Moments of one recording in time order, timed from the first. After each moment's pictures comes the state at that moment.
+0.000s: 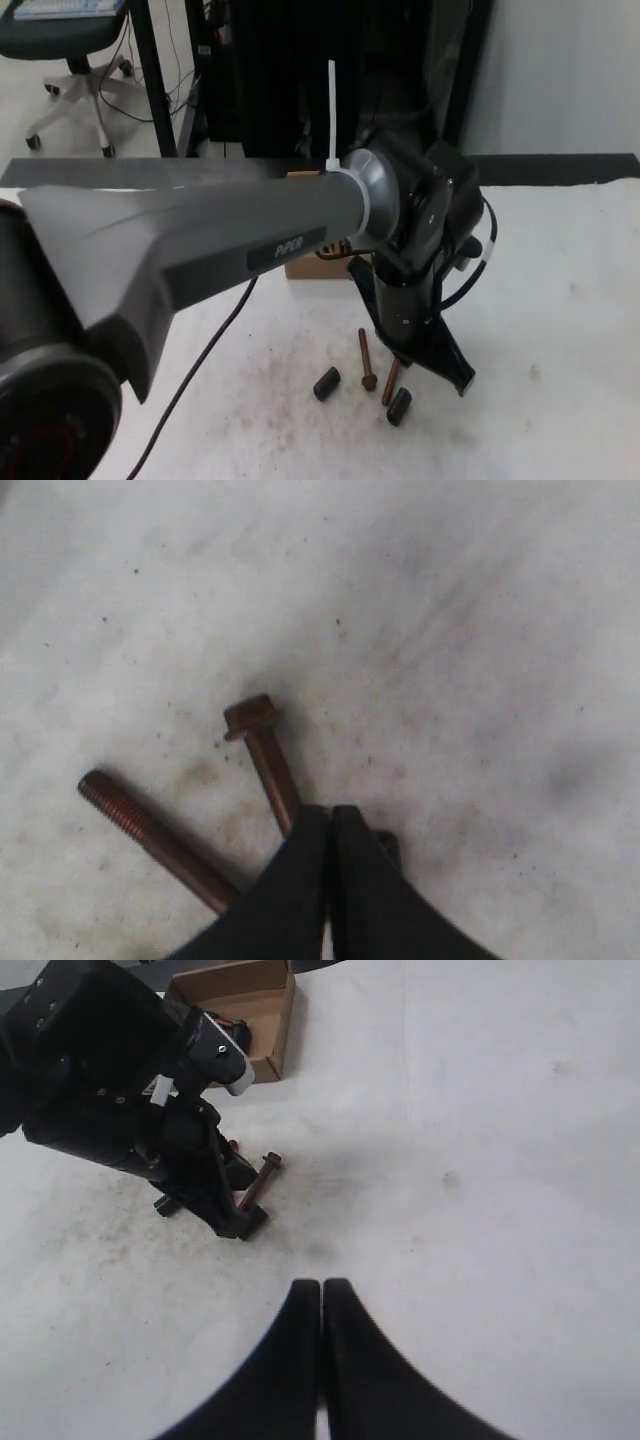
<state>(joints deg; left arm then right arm) -50.5 119.4 -94.2 51.8 -1.6 0.5 10.9 25.9 -52.3 71.5 -6.6 14.2</state>
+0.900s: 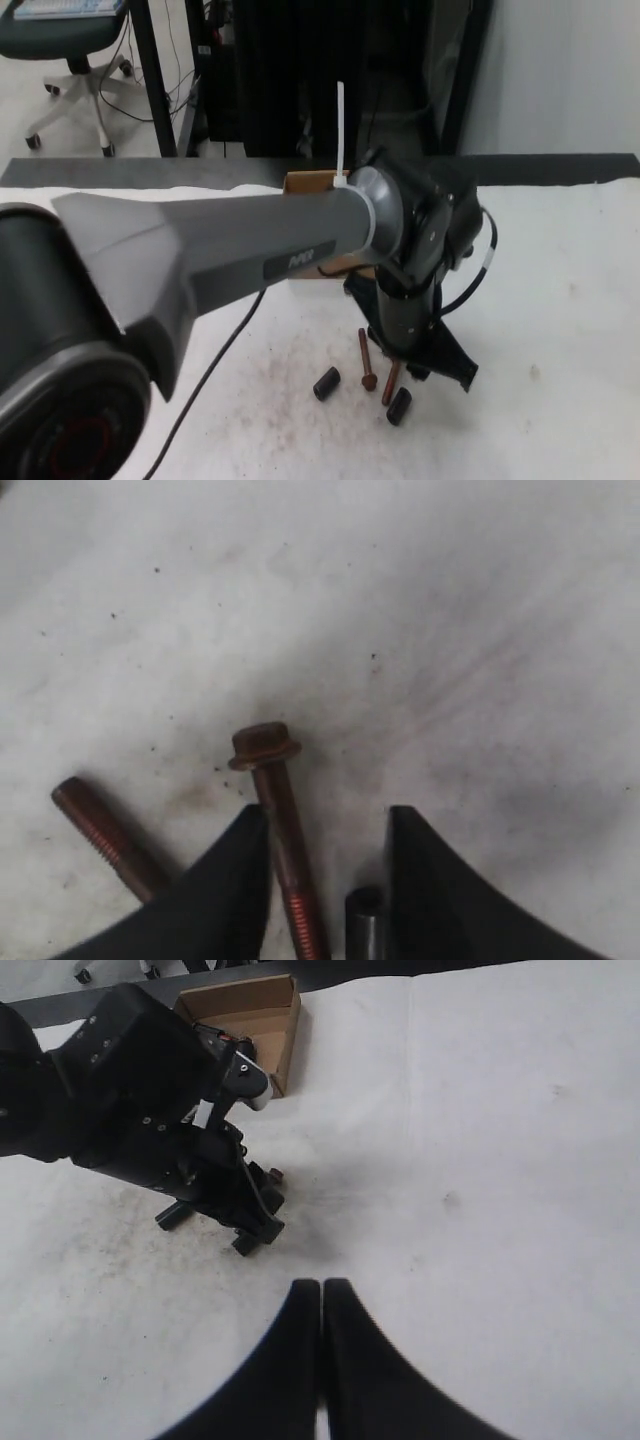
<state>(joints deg) -50.5 123.3 -94.6 50.3 -2.7 -9.4 10.9 25.9 -52.3 69.9 -6.5 13.3</state>
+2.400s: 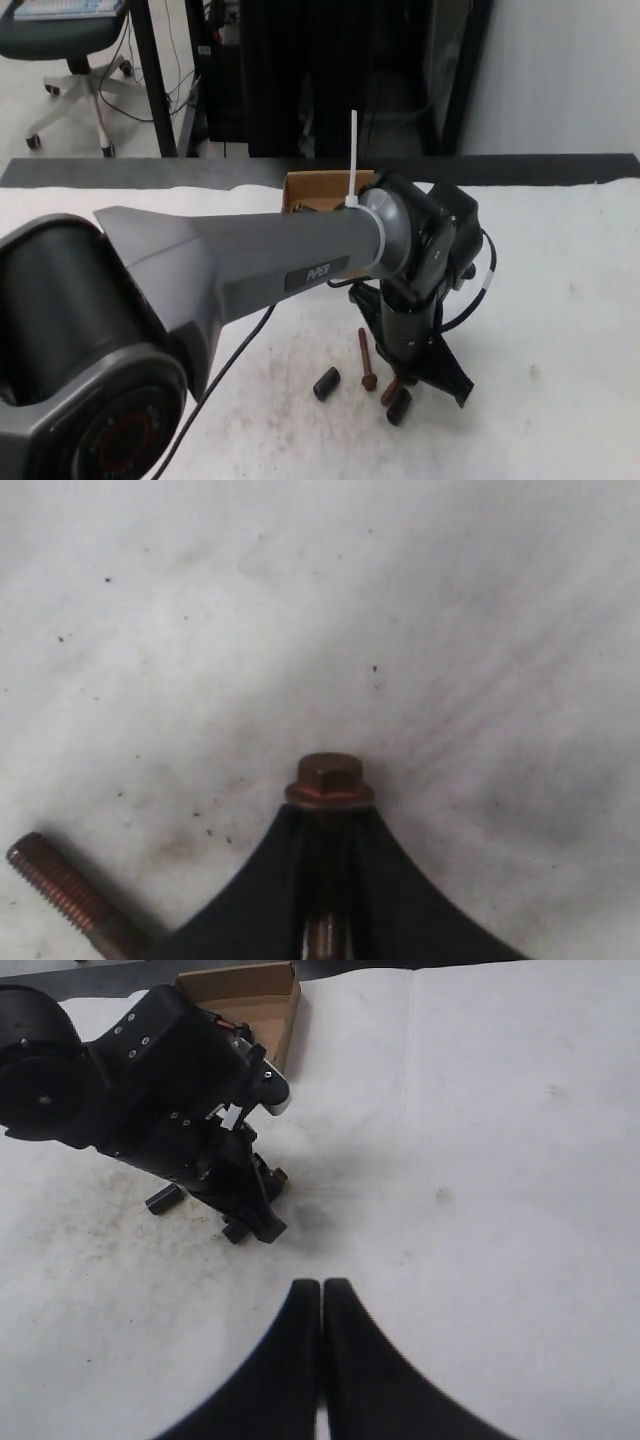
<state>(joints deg) -50.3 126.4 -97.3 51.8 -3.5 -3.4 10.9 25.9 -52.3 70.7 -6.5 10.6</state>
